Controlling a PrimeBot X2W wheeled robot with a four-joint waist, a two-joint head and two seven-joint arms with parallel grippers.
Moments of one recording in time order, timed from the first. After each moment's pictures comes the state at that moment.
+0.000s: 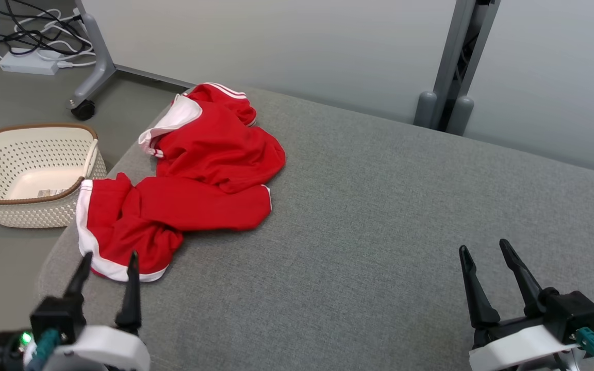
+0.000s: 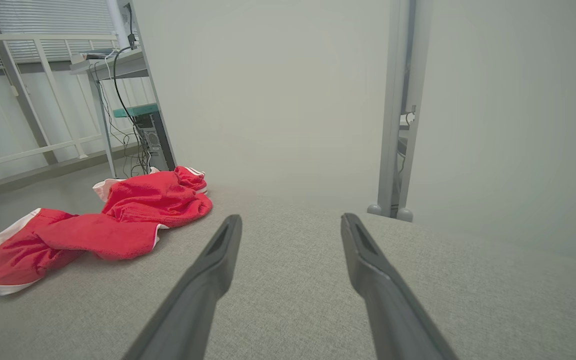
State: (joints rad) left arm 0.05 0.16 -0.05 0.07 -0.18 0.09 -0.11; right arm -0.02 -0.05 0.08 0.17 0.16 0.13 -0.26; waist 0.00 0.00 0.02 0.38
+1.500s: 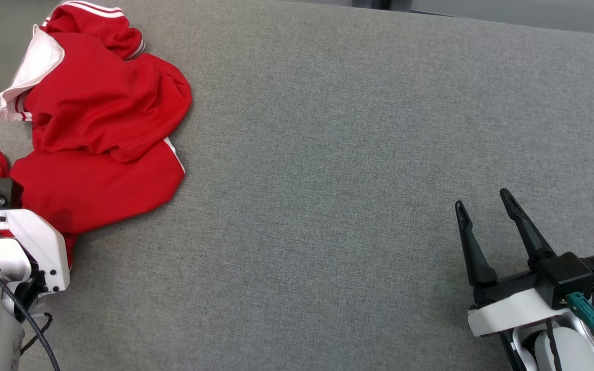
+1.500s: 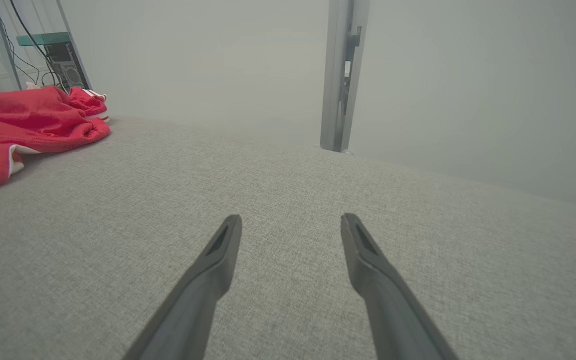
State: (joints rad) left arm -0.52 0.39 -0.10 0.71 -0.34 -0.05 0.49; right arm -0.14 -0.05 0.07 0.14 -0.03 0.13 -0.26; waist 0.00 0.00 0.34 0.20
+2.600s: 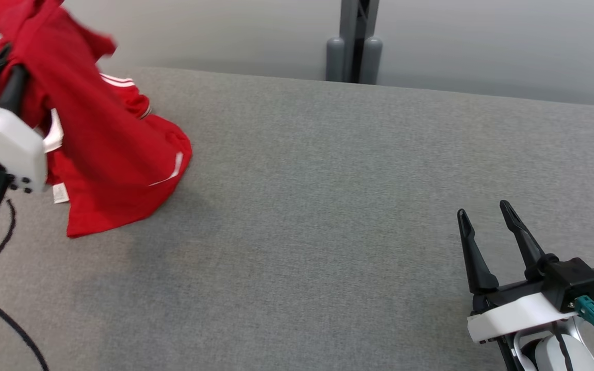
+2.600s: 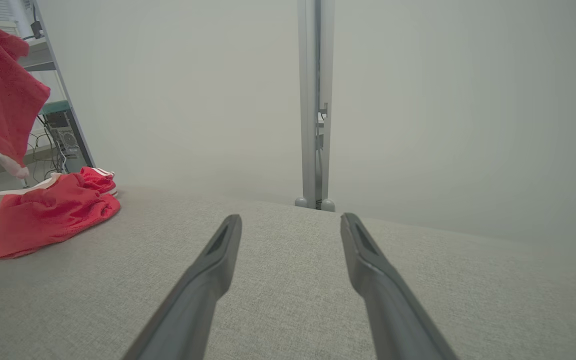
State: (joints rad) left arm -0.63 0.53 -0.17 0.18 -0.25 -0.08 0.28; right arm -0.13 -0.05 0.08 0.17 0.10 0.13 -0.26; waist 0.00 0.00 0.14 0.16
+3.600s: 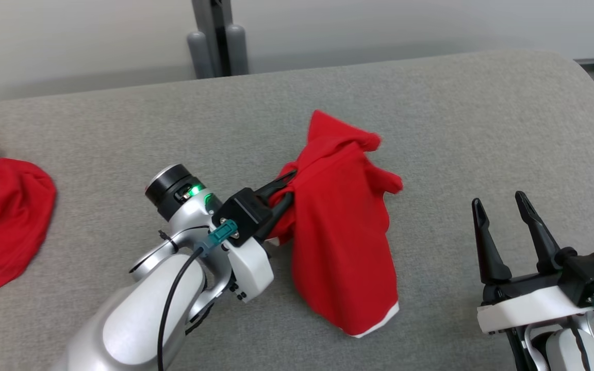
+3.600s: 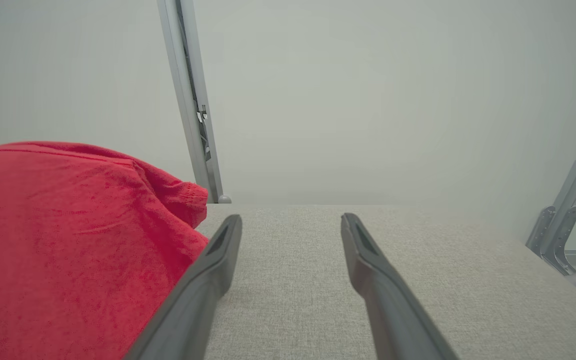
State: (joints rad) left arm -0.58 0.26 -0.71 0.24 -0.22 -0.13 -0.03; right arm -0.14 -0.05 0.04 0.15 0.13 0.13 -0.26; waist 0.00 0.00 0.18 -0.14
